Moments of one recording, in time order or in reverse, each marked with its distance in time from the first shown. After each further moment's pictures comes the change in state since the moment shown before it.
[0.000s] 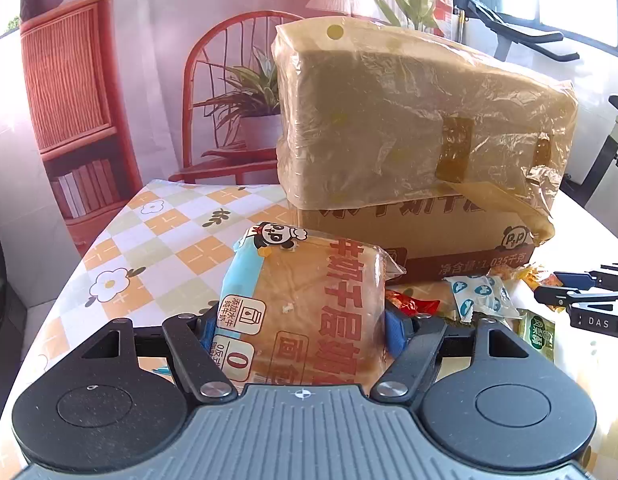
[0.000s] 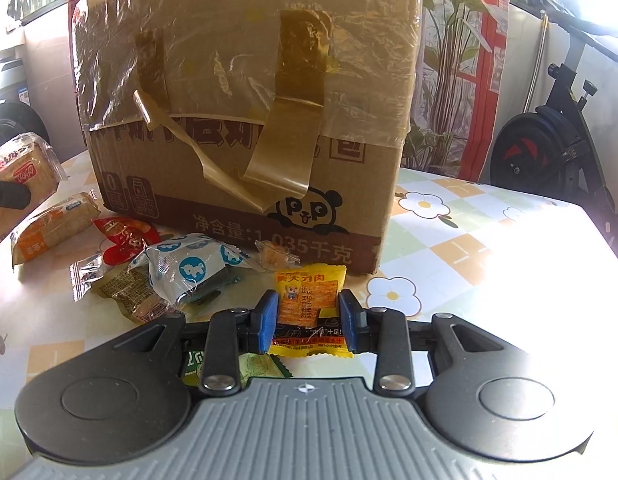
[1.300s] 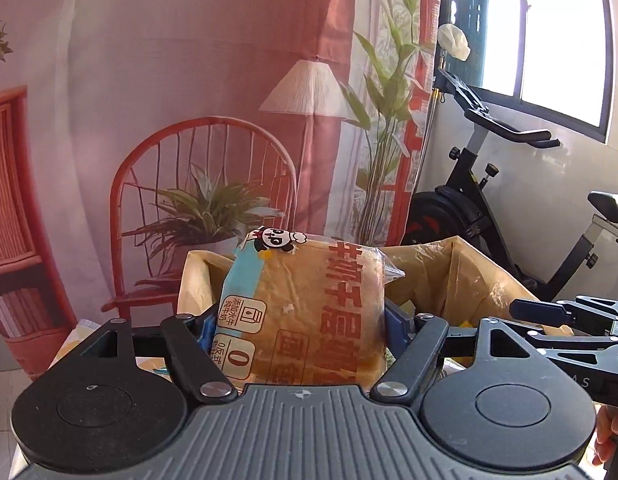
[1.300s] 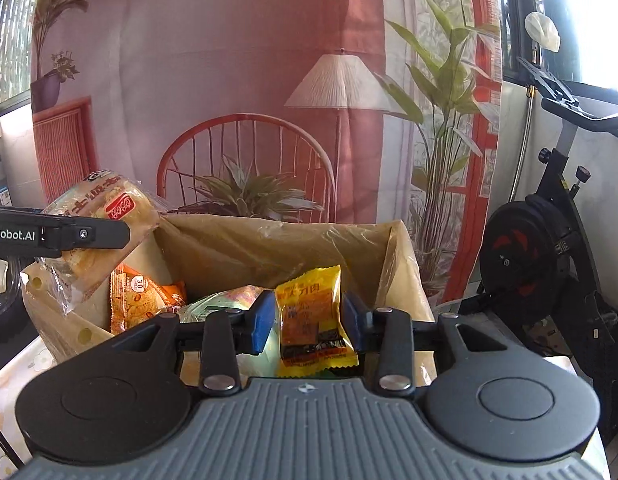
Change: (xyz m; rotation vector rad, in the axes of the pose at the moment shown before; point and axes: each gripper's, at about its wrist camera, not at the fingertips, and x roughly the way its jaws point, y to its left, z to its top) left arm 0.046 -0.034 0.205 -0.038 -0.153 -0.140; right arm -0.013 -0.015 0.199 0.070 -0.187 -0.029
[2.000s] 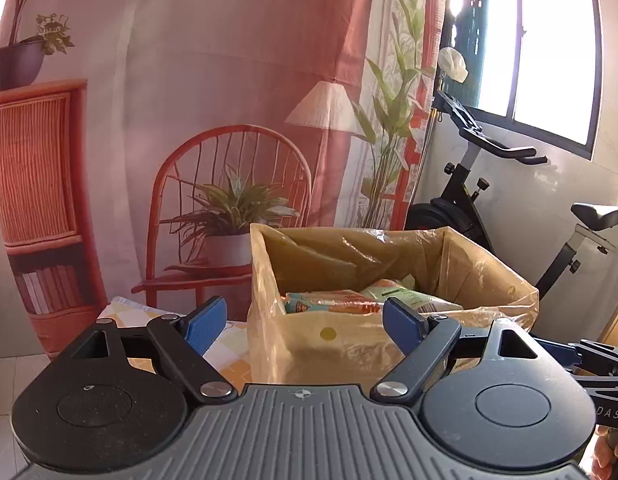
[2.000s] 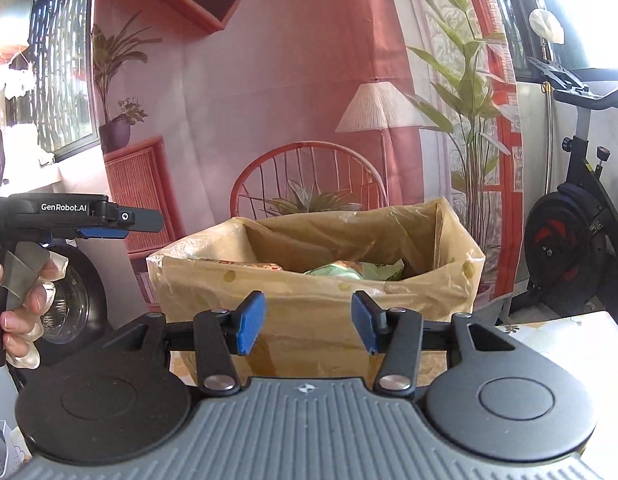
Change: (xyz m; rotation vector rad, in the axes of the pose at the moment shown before) left arm -0.096 0.049 -0.048 -0.033 -0.039 -0.018; right arm -0.090 0.031 -0.056 0.094 -0.103 0.170
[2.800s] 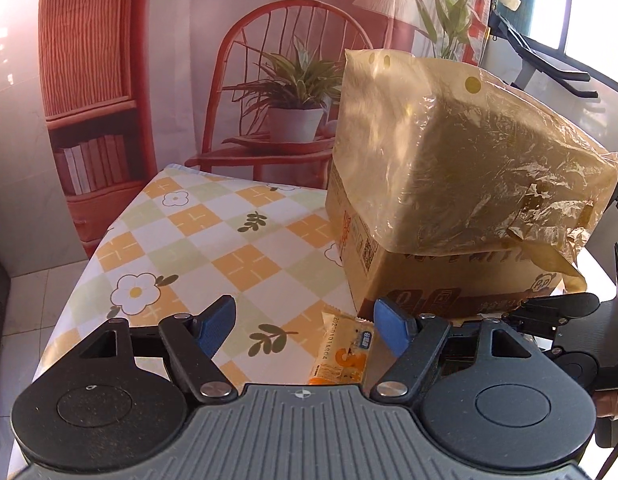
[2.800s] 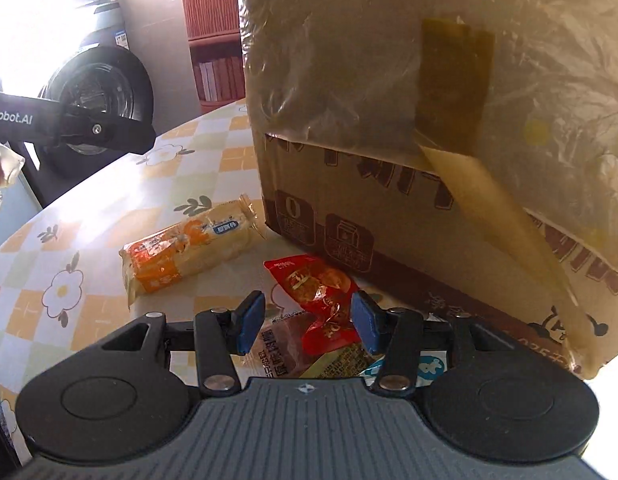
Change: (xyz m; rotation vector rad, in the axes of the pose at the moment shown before) left arm 0.022 0.074 -0.114 -0.054 0.238 0.106; right arm 0.132 0.067 -0.116 -0.263 0.498 0.153
